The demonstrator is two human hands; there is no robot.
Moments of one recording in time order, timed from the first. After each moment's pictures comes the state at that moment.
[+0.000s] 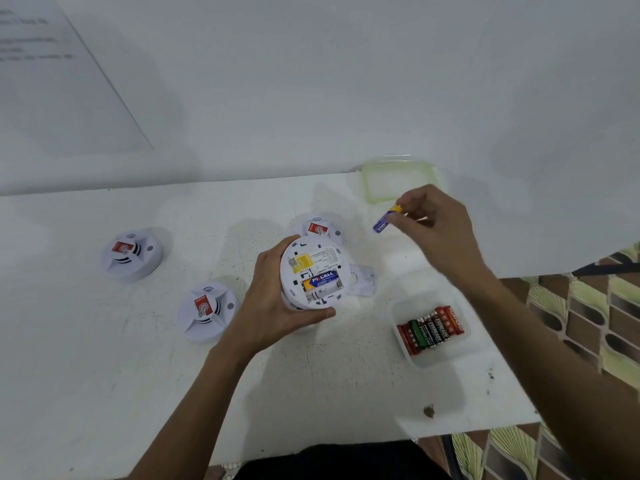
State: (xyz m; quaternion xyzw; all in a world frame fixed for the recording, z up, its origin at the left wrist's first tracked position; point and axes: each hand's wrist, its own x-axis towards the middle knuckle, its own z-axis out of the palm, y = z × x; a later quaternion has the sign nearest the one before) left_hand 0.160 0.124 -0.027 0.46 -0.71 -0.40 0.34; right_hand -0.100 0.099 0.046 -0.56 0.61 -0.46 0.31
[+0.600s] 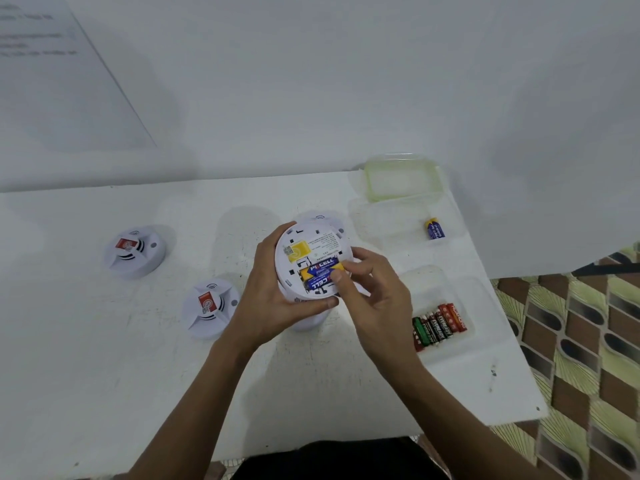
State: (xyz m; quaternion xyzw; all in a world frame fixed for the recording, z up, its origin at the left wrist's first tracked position) left_hand 0.160 0.126 -0.007 0.45 -0.68 -0.40 0.41; right_hand 0.003 0.178 0.005 -0.50 0.54 -0.58 0.35
